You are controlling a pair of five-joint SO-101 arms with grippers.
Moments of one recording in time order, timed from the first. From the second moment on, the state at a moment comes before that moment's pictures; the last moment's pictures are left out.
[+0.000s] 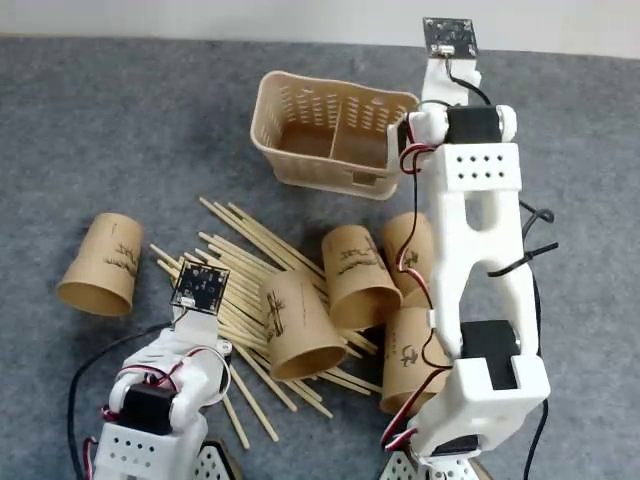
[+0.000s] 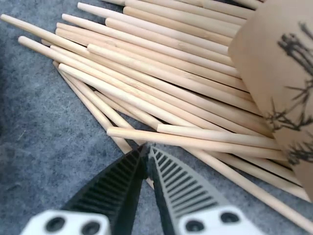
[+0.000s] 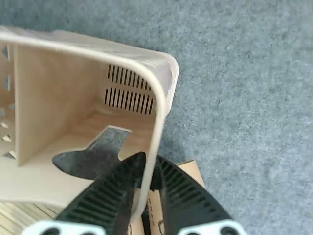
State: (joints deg) left arm 5.9 -103.6 96.0 75.5 4.7; right arm -9.5 7.9 -23.5 83.2 0.7
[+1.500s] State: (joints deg) left arm 5.9 -103.6 96.0 75.5 4.7; right arm 1.0 7.9 -25.0 84.5 -14.4
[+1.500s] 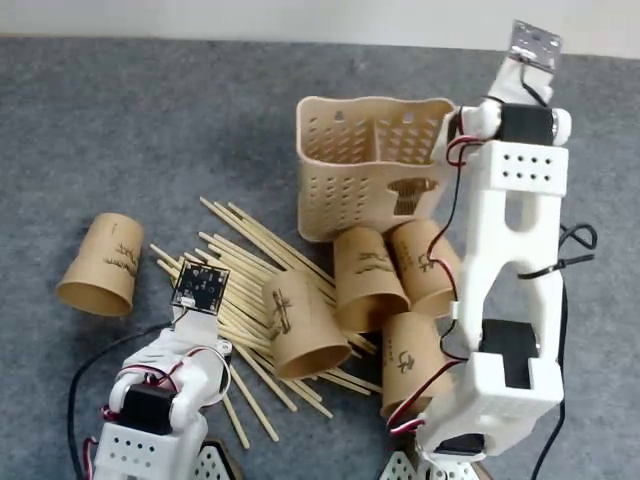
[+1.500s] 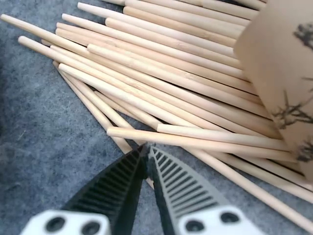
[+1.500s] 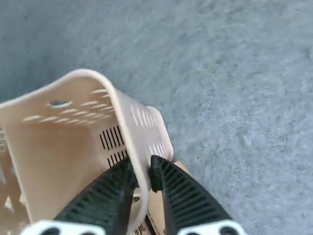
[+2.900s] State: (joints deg) left arm 5.9 -103.6 96.0 75.5 4.7; right arm -6.9 -0.7 -31.8 99.6 -1.5
